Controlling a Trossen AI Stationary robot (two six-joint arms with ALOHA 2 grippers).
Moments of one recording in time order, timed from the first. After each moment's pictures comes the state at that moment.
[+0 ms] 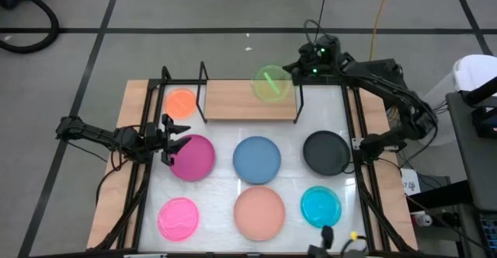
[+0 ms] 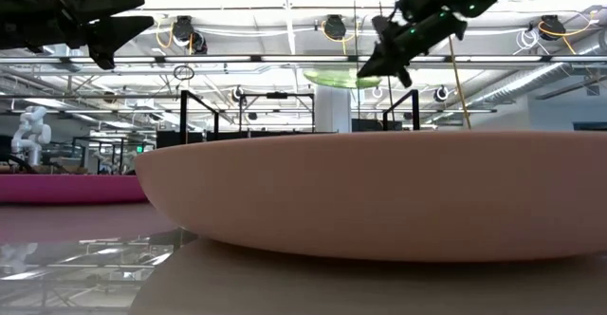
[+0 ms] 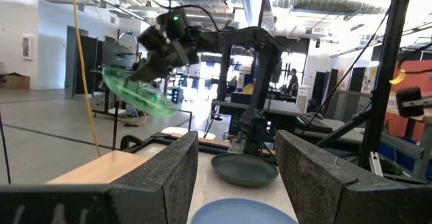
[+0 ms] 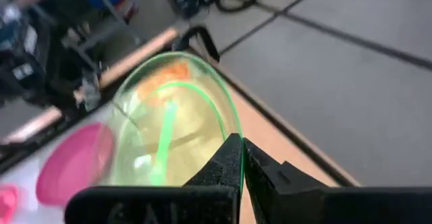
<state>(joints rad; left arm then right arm) -0.26 0.20 0.01 0.47 -0.42 0.00 -0.83 1.42 1.11 -0.19 -0.45 0.17</state>
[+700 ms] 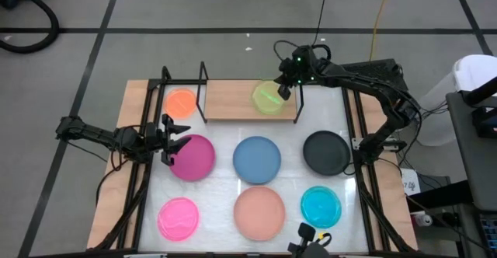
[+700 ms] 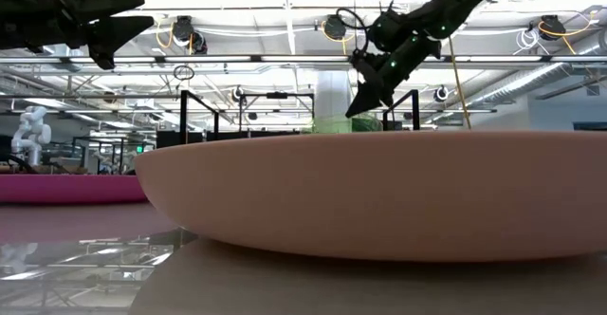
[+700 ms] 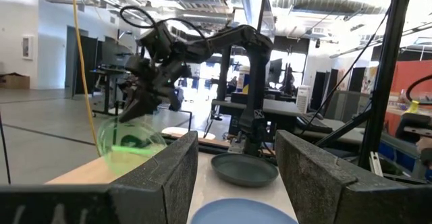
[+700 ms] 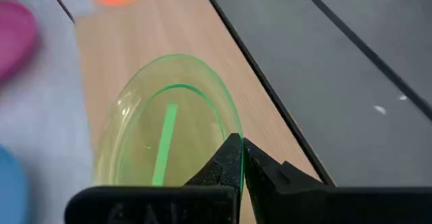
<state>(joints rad) -0.26 0.20 0.01 0.47 -0.42 0.00 -0.73 1.62 1.16 -0.26 -0.26 -0.21</state>
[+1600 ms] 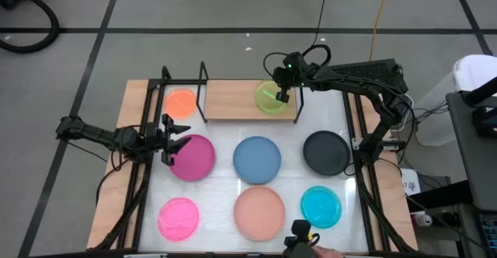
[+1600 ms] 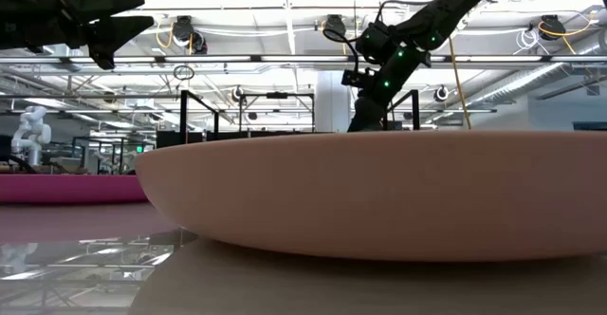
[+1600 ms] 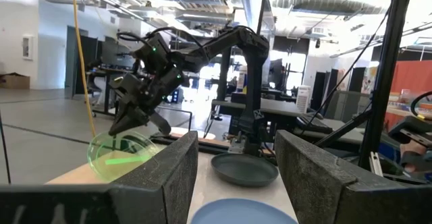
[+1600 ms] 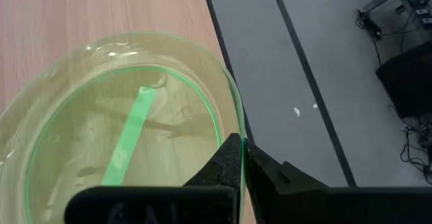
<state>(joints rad) -0.26 0.20 0.01 0.47 -0.42 0.00 -0.69 1.70 1.16 -0.21 0.00 -0.53</state>
